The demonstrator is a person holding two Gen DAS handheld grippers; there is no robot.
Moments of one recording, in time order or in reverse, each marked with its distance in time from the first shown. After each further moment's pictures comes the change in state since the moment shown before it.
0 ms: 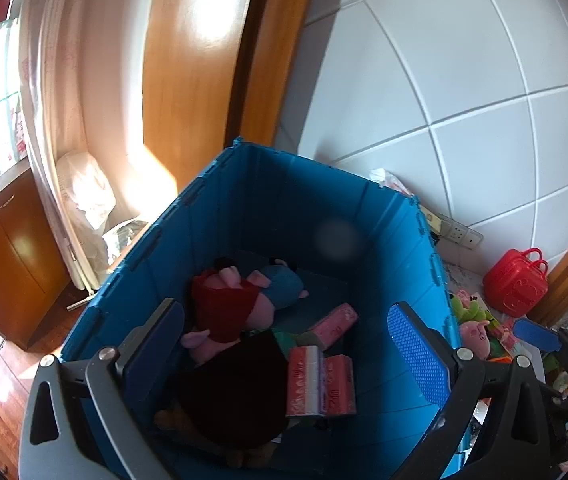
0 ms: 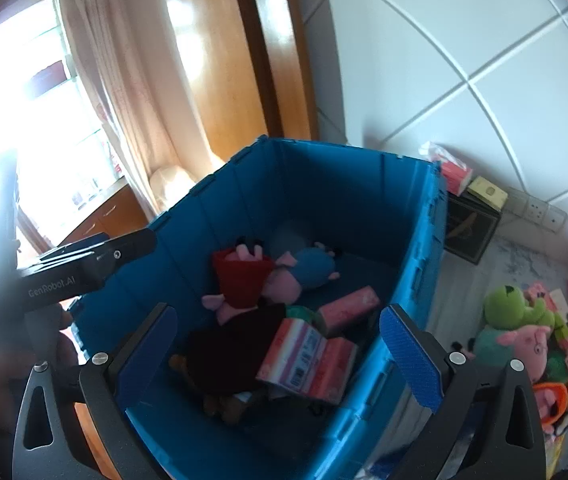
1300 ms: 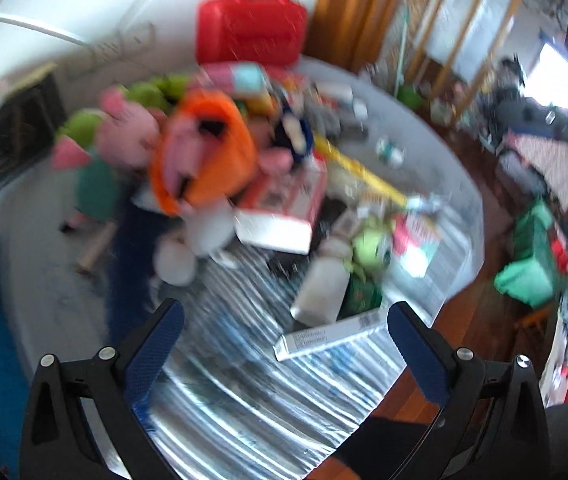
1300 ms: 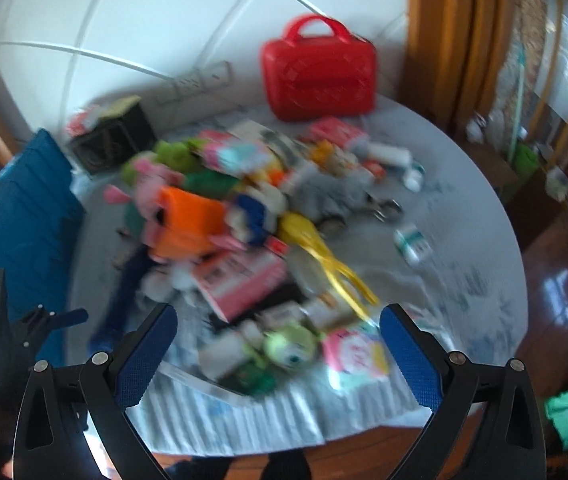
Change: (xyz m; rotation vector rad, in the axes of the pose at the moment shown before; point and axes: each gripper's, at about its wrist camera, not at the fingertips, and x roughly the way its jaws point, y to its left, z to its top) left arm 0.118 -0.448 -0.343 0.792 0.513 -0.556; right arm -0.235 -0.419 -0.320 0.611 0.142 -0.548
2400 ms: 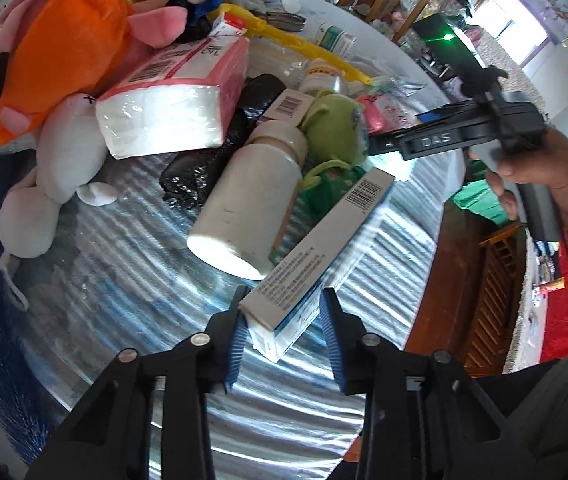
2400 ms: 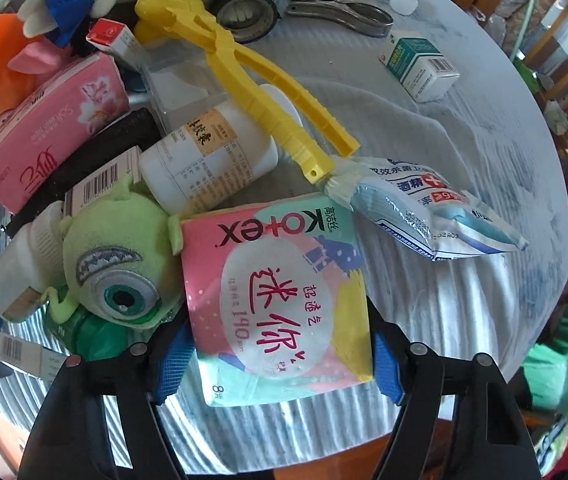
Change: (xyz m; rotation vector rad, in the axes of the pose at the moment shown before) left arm 0.110 -0.018 -0.032 0.139 0.211 -0.224; right arm 0.196 -0.074 -0.100 0.021 0.382 -0.154
